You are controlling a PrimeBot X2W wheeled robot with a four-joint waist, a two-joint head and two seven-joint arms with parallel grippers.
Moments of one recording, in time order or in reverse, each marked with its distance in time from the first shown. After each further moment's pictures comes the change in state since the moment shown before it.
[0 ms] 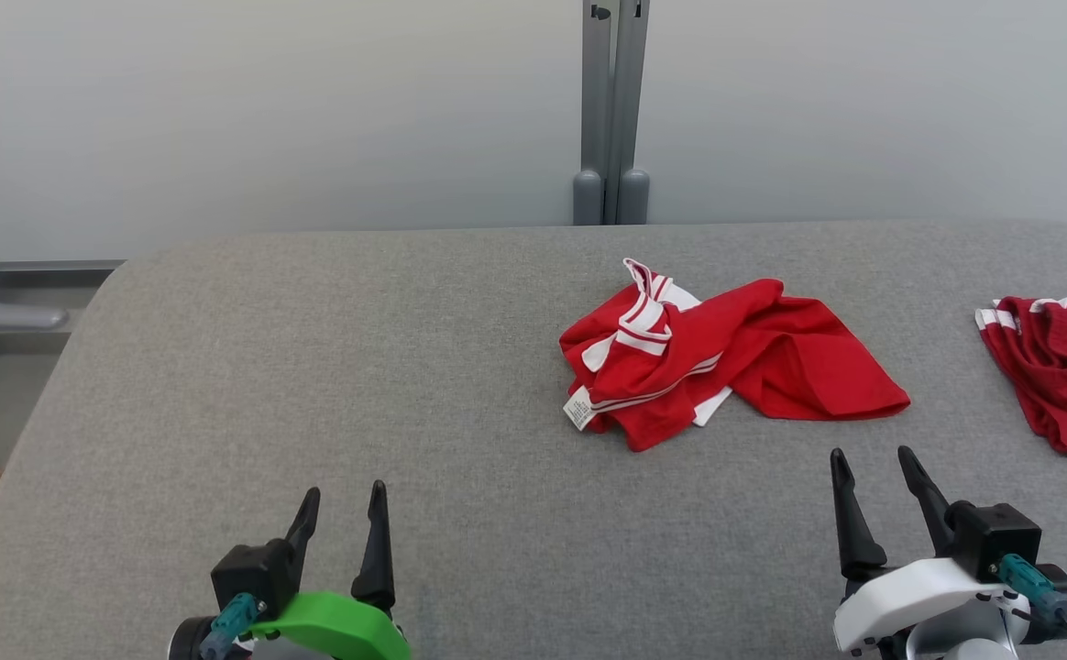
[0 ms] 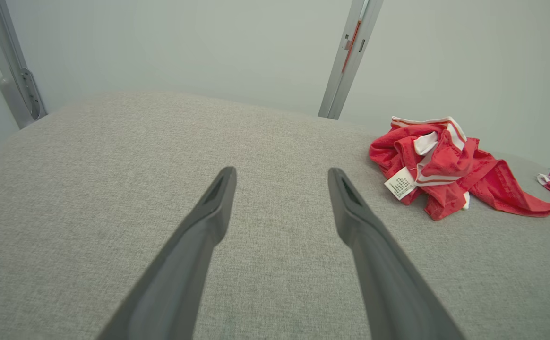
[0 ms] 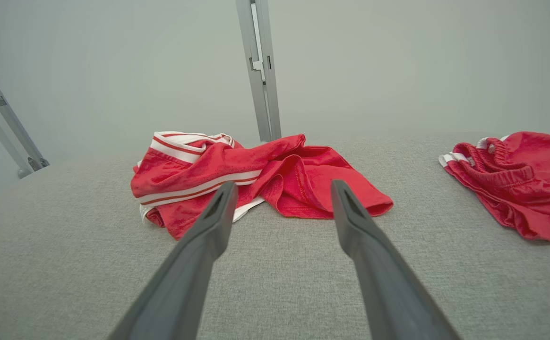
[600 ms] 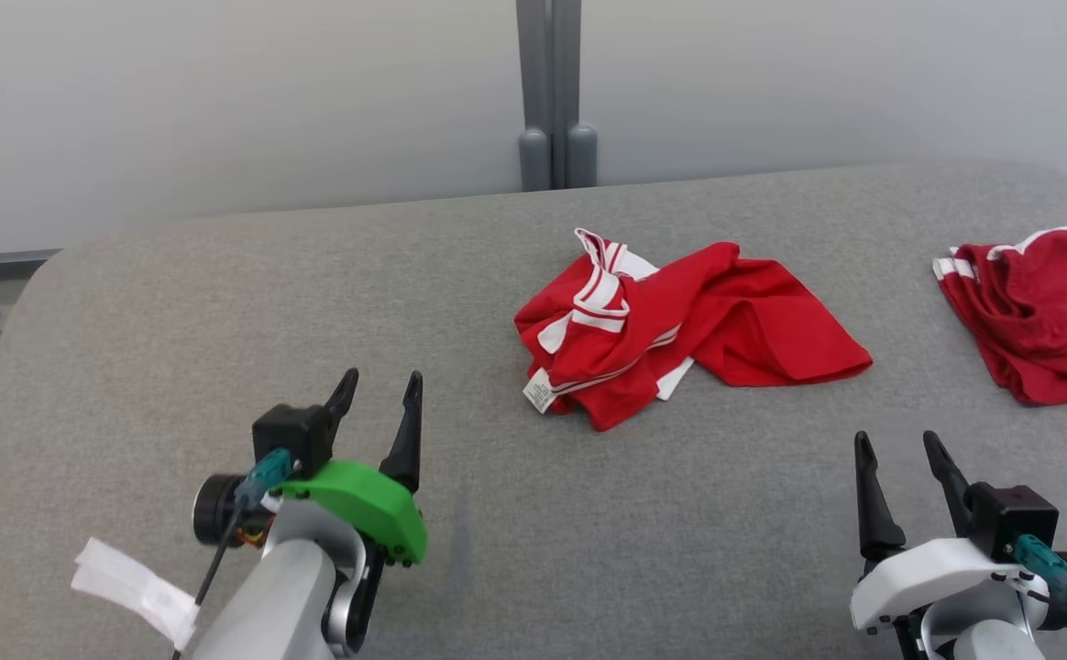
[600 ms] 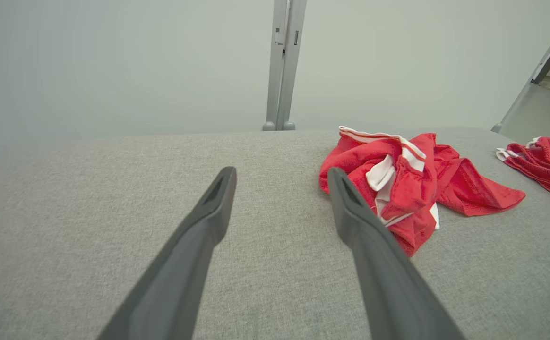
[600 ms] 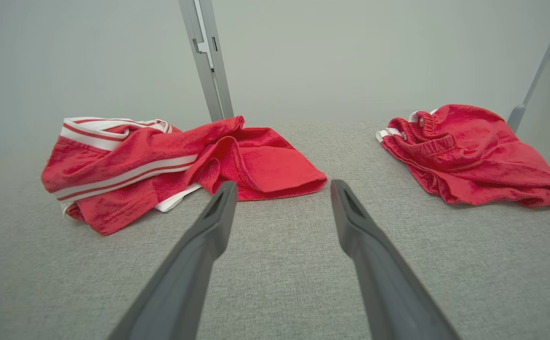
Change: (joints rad) left arm -0.362 0.012 -0.168 0.276 -0.072 -0.058 0.000; right arm -0.052 -0.001 -0.056 0.048 -0.034 0.000 0.000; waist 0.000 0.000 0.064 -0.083
